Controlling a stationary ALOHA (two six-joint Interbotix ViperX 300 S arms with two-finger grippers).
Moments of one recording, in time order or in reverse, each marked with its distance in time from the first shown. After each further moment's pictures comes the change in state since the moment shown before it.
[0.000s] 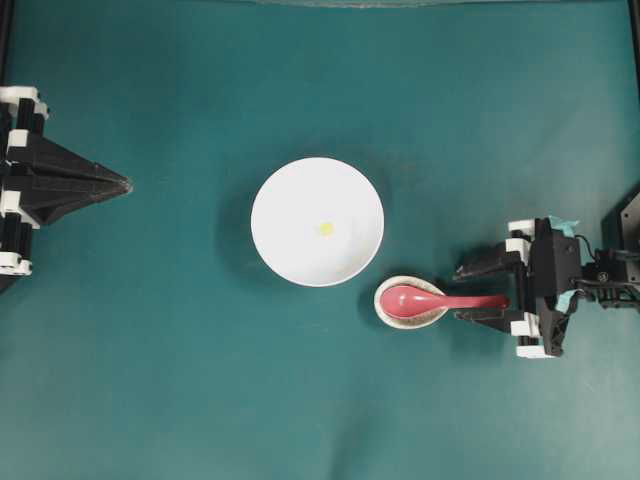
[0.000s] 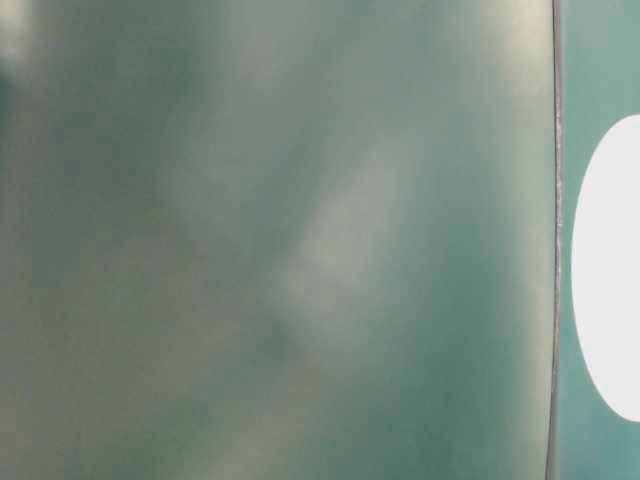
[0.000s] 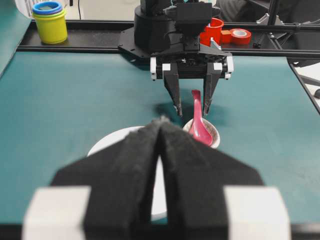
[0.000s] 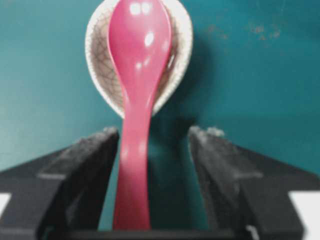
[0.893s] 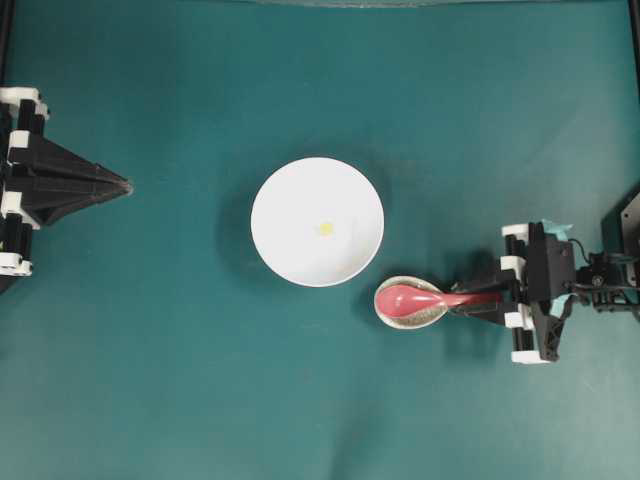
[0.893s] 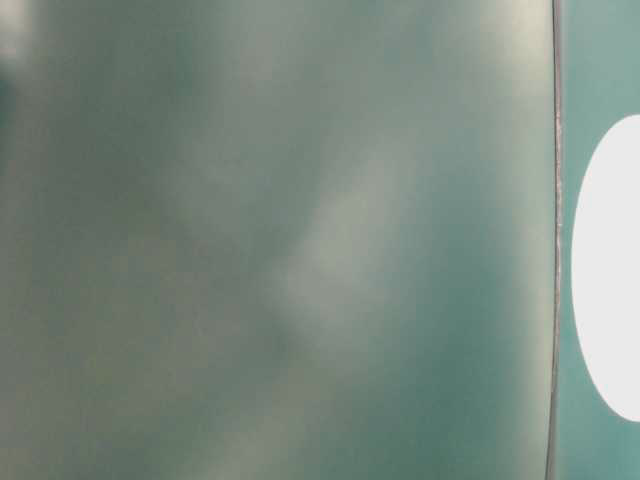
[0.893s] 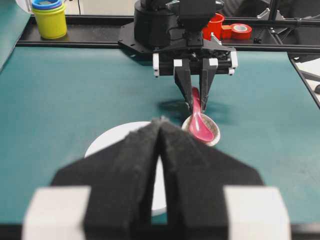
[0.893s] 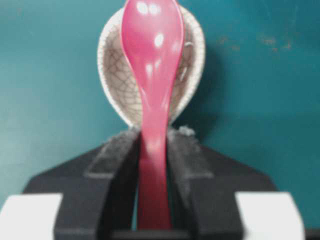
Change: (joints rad) left arm 0.000 0.000 0.000 0.000 0.017 0.000; right arm 0.002 0.000 -0.031 -0.012 0.032 0.005
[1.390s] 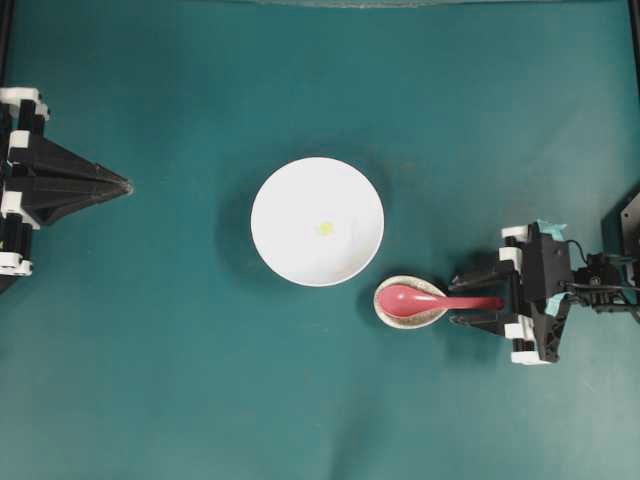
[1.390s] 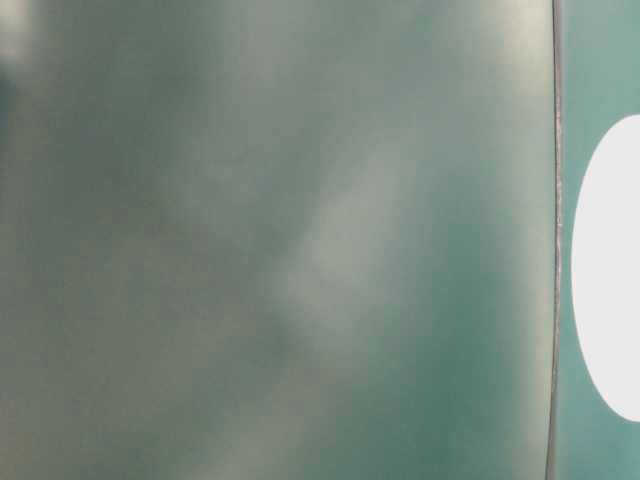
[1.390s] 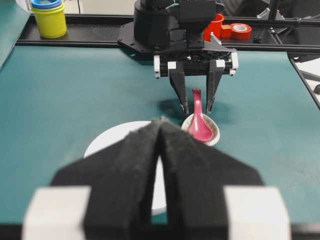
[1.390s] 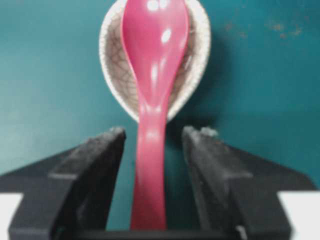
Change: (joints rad) left arm -0.002 0.000 0.000 0.000 0.000 -0.003; right arm -0.002 0.000 0.000 0.003 0.021 0.014
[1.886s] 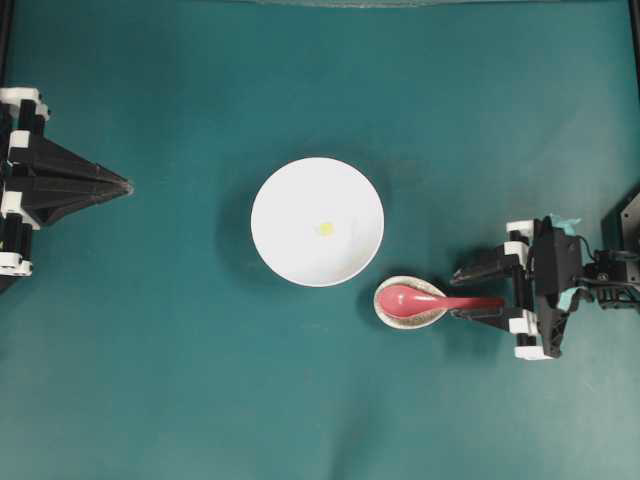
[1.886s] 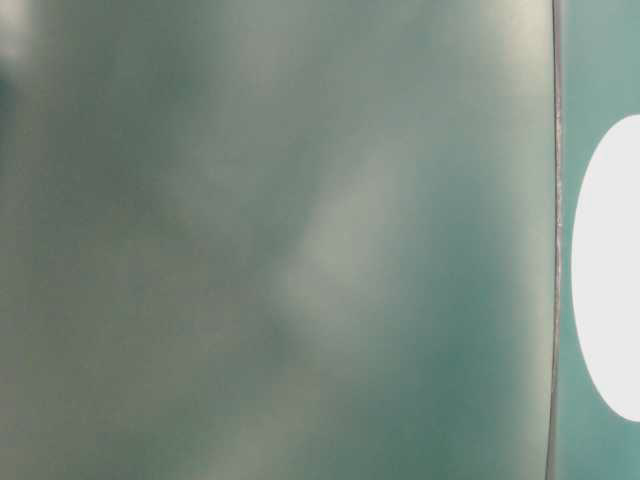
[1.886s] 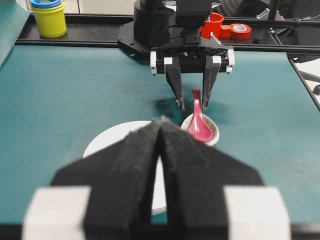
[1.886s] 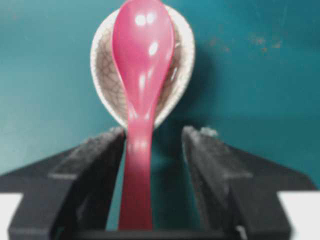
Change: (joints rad) left arm 0.000 0.000 0.000 0.000 0.000 -0.005; right arm 0.003 0.000 0.035 0.000 -0.098 0.021
